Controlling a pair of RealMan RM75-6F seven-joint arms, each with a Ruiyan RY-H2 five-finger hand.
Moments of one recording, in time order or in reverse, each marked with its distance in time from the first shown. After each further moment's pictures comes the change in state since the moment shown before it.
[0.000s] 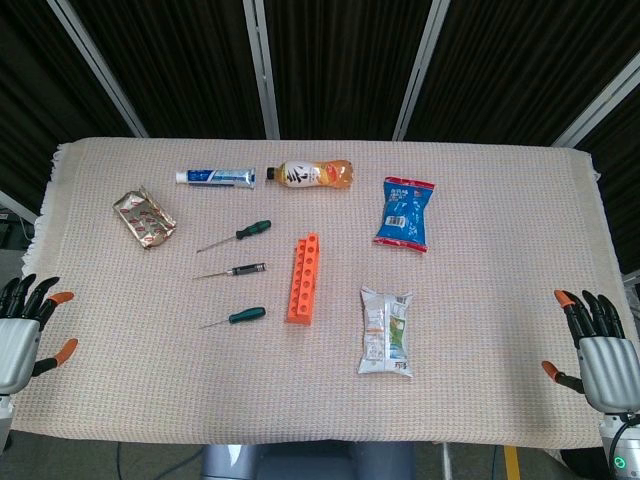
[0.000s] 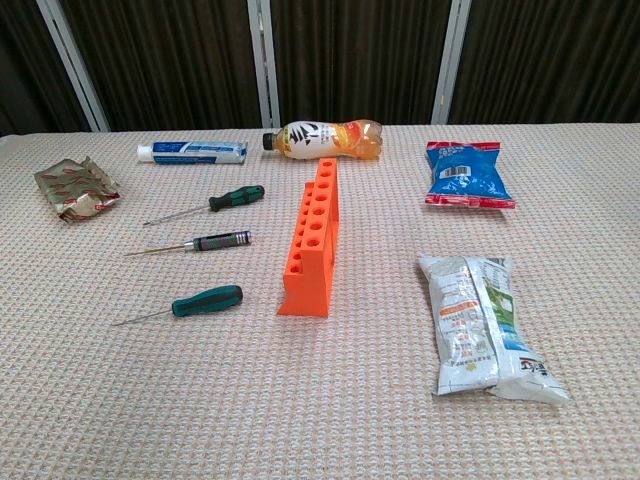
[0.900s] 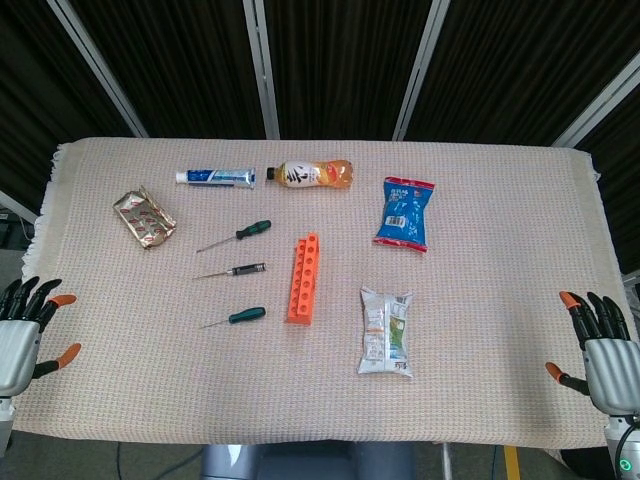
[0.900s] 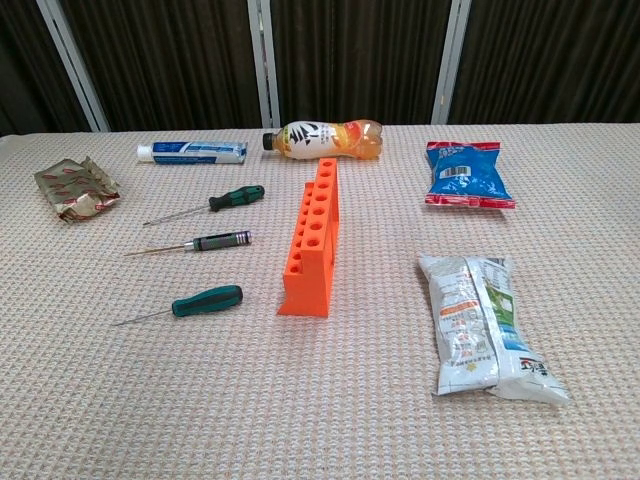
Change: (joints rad) left arm 0.006 0.001 0.002 -0.024 0.002 0.005 -0.018; right arm -0.006 0.002 -0.002 0.024 0.000 0.003 0.039
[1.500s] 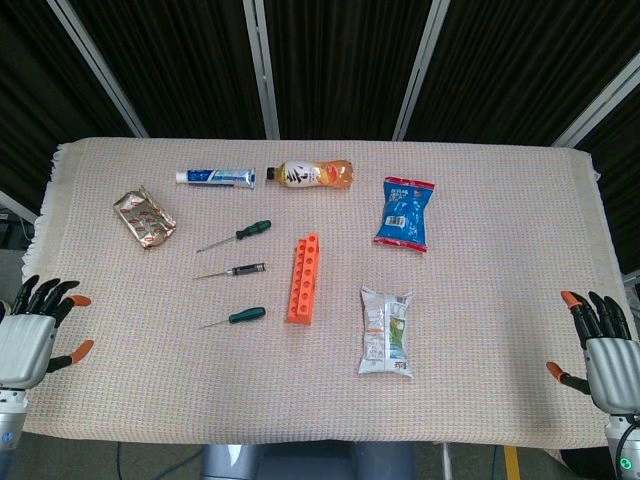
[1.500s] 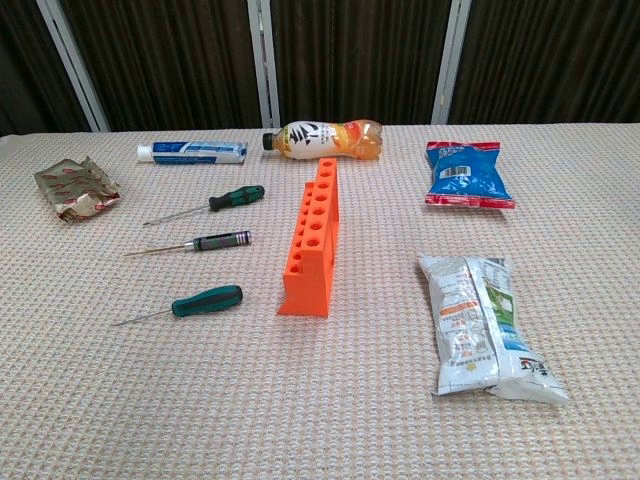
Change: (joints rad) left arm -0.038 -0.018 -0.012 -0.007 -0.005 -0.048 0.020; right arm -0.002 0.001 0.003 -0.002 0.012 -0.005 0.000
